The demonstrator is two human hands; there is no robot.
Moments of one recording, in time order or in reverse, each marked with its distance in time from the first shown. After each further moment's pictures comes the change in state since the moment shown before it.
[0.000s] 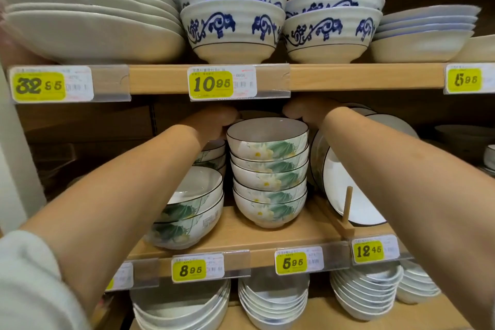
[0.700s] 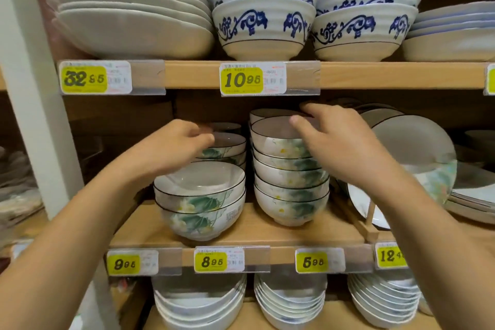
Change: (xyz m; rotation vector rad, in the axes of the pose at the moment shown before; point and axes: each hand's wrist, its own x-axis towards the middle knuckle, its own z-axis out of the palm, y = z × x) left_hand -0.145 -0.046 -0.078 0.340 0.170 0.225; right_hand -0.122 -0.029 0.015 0.054 0.265 -0.247
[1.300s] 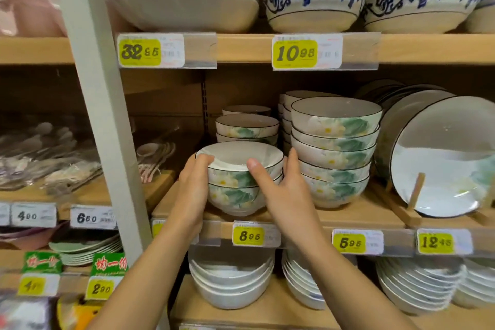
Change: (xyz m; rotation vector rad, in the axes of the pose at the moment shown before) left_hand -0.056 -0.077 0.058 -0.810 0.280 -0.310; right_hand -0.062 -0.046 0.144 0.719 -0.109 0.324
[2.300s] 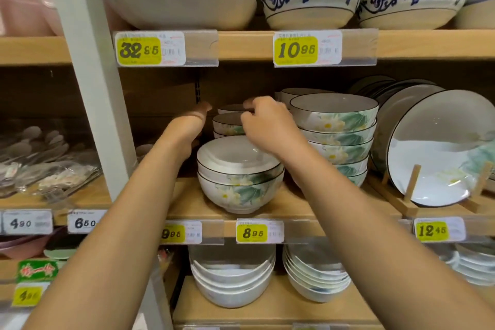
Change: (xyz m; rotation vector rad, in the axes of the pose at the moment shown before) left_hand 0.099 0.069 0.007 0.326 0.070 -0.135; right_hand 0.069 -0.084 0.006 -0.588 -0.068 -0.192
